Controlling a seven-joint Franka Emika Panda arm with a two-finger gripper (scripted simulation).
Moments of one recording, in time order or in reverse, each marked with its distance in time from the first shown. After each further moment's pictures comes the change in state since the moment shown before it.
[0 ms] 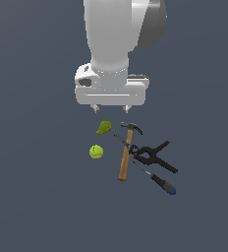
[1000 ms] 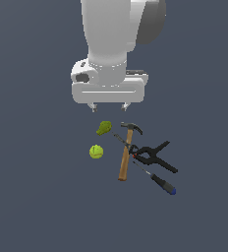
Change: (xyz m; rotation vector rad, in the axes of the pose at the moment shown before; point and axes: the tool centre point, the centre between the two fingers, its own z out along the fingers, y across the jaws) arm 0.005 0.006 -0.012 -0.010 0.034 -0.042
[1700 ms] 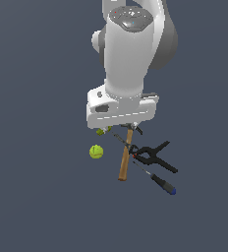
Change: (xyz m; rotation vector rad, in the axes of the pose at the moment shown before) arm 0.045 -0.034 0.045 -0.020 -0.003 -0.194
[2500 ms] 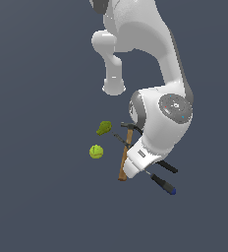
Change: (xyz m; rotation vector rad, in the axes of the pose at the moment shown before) arm 0.086 -0.086 0.126 0.001 0.004 -0.433
